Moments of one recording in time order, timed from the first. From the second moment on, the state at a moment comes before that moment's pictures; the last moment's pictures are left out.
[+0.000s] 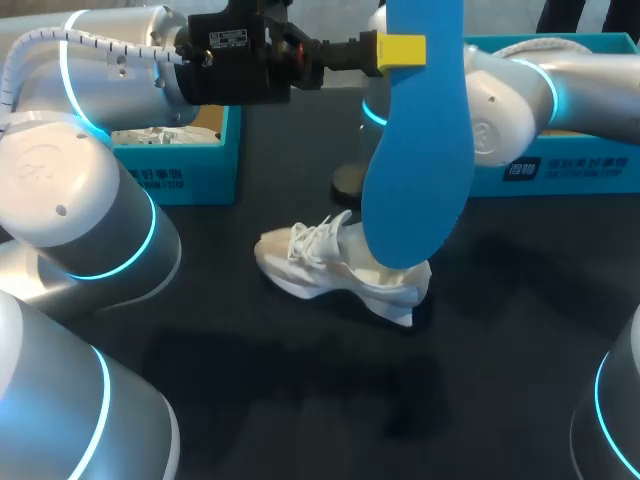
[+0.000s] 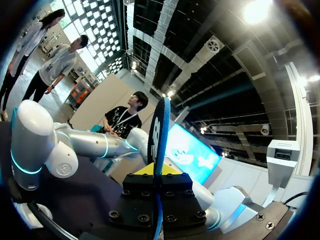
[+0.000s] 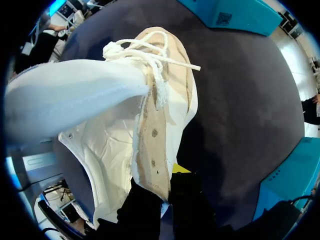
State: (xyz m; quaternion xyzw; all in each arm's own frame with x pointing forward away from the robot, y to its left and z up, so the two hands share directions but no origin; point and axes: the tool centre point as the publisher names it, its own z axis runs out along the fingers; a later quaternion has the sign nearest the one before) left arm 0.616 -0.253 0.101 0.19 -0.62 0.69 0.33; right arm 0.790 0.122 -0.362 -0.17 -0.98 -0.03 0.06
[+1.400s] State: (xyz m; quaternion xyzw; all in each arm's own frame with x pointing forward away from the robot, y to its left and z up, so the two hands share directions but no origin) left arm 0.616 -0.253 0.101 0.19 -0.62 0.69 0.33; right arm 0.742 0.132 -0.347 -0.54 -0.83 -0.09 0.06
